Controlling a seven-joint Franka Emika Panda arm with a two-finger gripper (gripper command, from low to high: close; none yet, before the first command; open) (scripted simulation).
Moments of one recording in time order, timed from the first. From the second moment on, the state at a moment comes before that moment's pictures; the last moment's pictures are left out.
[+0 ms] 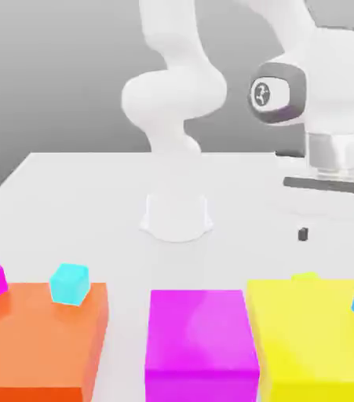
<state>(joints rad) 0.73 -0.14 -0.16 -2.70 -0.16 2.73 -1.18</state>
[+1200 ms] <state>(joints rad) 0.83 0.01 -0.09 -2.80 -0.01 2.85 -1.79</state>
